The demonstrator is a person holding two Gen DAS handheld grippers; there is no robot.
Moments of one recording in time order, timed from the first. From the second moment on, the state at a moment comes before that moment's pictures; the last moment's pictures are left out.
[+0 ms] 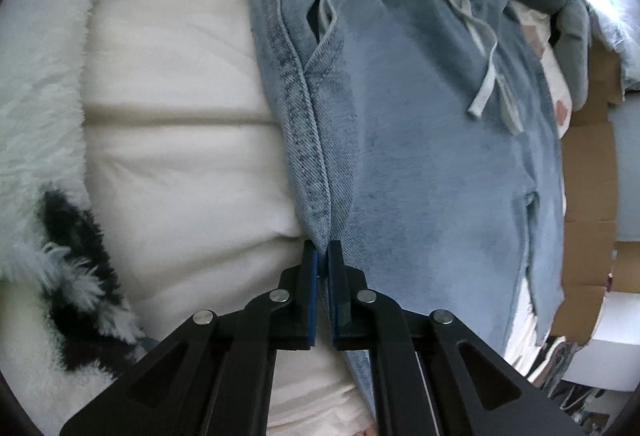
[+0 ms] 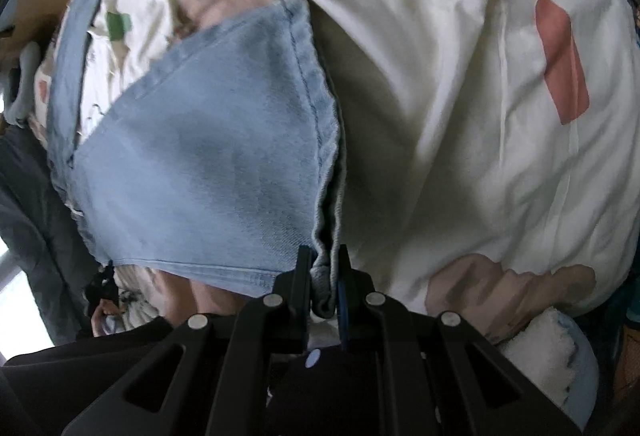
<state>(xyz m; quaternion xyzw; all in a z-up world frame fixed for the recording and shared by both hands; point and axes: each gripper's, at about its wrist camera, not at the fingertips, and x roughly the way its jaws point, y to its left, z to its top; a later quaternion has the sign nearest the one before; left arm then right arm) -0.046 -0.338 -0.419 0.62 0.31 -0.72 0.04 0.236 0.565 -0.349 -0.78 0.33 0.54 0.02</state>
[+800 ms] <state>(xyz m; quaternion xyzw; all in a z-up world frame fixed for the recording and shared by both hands) -0.052 -0.330 -0.414 0.65 0.28 -0.70 0.04 0.188 0.588 -0.362 -0.74 0.29 0.61 0.02</state>
